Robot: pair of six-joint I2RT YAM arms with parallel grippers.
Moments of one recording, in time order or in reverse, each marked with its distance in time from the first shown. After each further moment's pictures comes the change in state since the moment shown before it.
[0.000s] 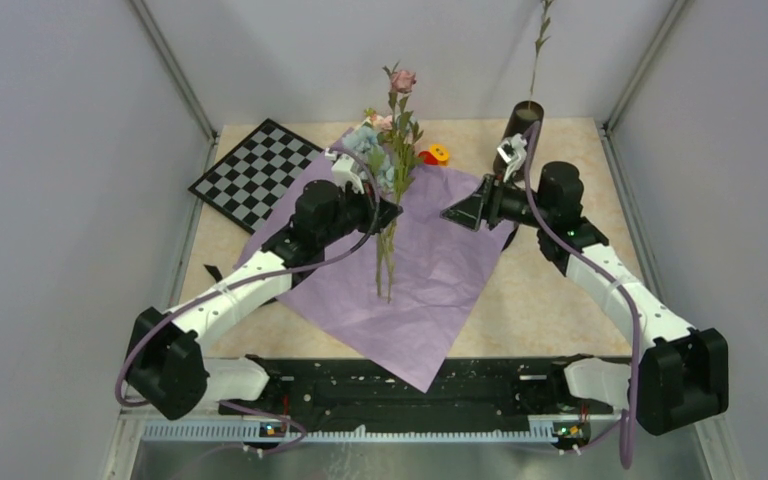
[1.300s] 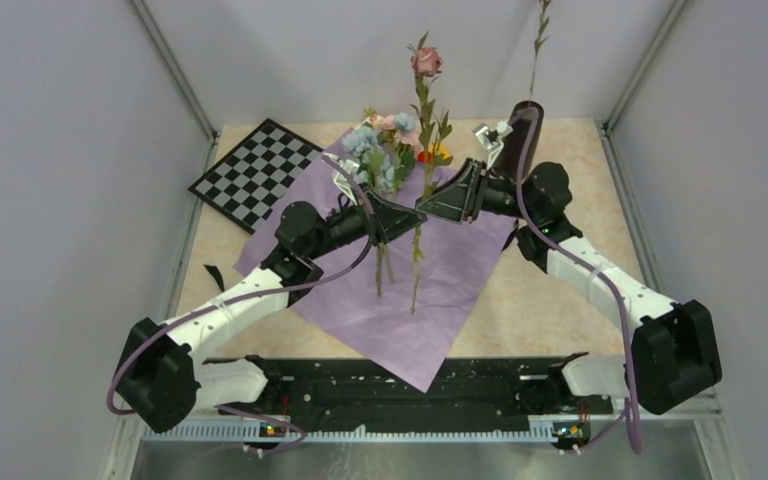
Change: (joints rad) left arm -0.051 -0.107 -0.173 0.576 0.376 -0.257; right arm 0.149 0.100 0.022 0.584 -0.192 0.457
